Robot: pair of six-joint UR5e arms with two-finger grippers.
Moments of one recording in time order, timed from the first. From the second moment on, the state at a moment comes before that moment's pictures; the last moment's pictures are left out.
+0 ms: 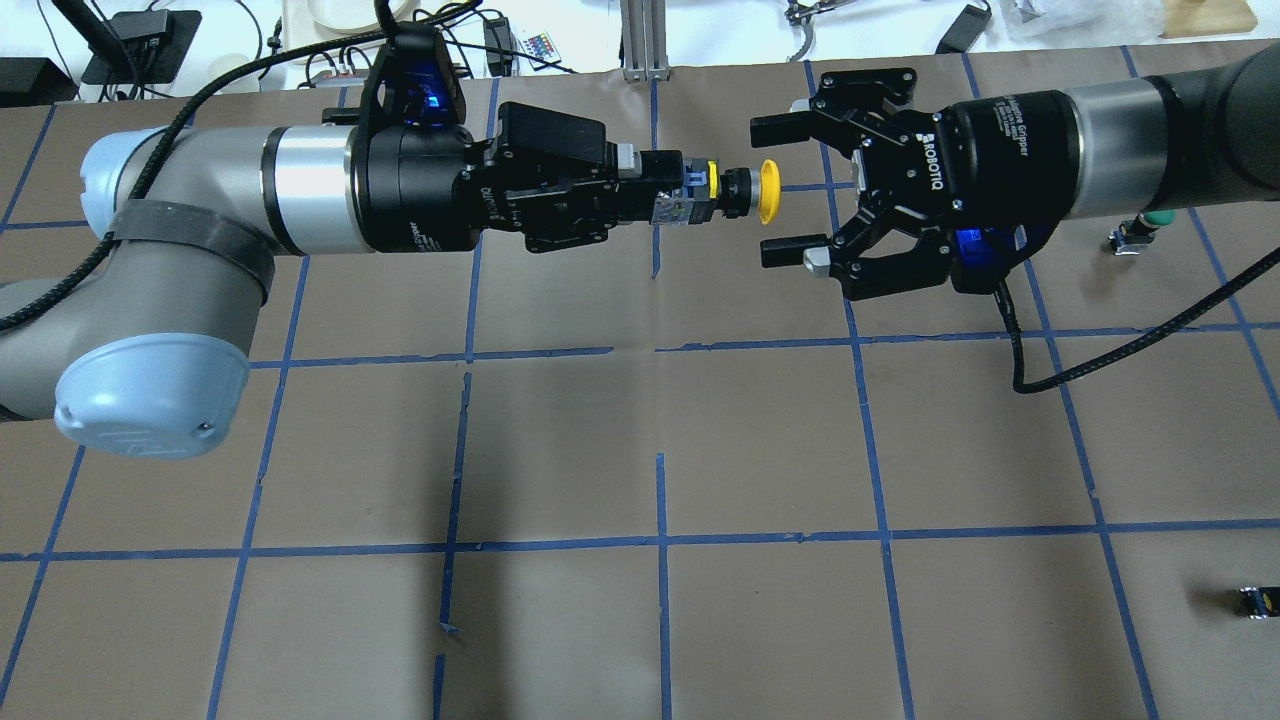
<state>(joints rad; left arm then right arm) -1.55 -1.49 -1.97 -1.28 0.08 0.20 1.35 -1.62 1.70 -0.64 -0.26 0.53</state>
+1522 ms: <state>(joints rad) -1.55 -1.49 -1.97 -1.27 0.09 0.16 1.33 -1.62 1.68 -0.64 -0.26 0.56</state>
